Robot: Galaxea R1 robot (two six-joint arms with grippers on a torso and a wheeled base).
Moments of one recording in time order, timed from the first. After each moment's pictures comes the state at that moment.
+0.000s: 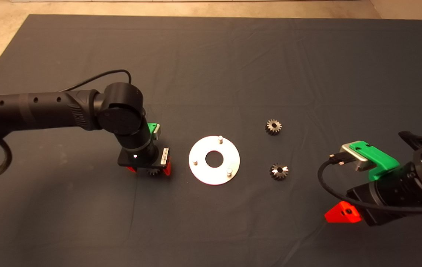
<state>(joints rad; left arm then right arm) -0.28 2.48 -1.04 0.32 1.53 -1.40 0.52 2.26 -0.38 -0.05 -1.53 1.66</state>
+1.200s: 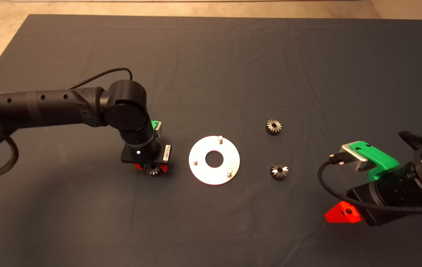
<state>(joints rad) -0.28 2.50 -1.08 0.32 1.53 -1.39 0.52 2.26 -0.38 -0.05 -1.53 1.66</state>
